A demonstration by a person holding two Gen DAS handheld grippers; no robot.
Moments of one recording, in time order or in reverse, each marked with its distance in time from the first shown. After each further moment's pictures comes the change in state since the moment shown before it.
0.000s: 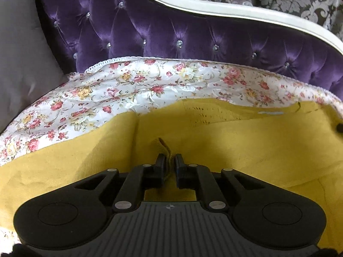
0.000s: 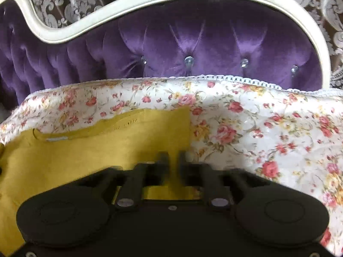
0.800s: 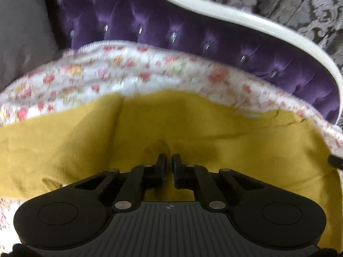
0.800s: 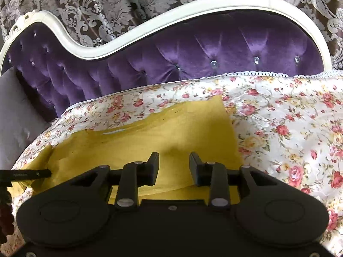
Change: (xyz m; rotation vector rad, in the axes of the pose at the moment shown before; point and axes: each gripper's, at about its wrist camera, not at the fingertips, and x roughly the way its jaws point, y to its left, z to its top) left arm -0.024 -0.012 -0.001 -0.115 0.027 -0.099; right arm -0.075 0.018 -0.041 0.105 -0.068 0.169
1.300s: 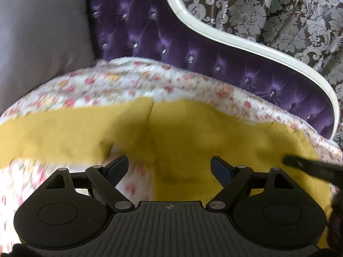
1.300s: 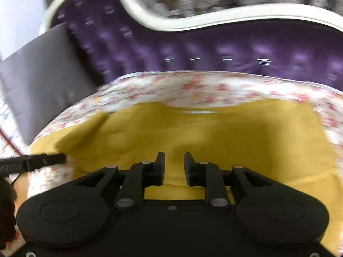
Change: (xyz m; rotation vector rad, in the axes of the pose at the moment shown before) left arm -0.064 0.017 -0.021 -0.082 -0.087 0.045; right arm 0.011 0.099 -0.012 -0.203 0.082 0.151
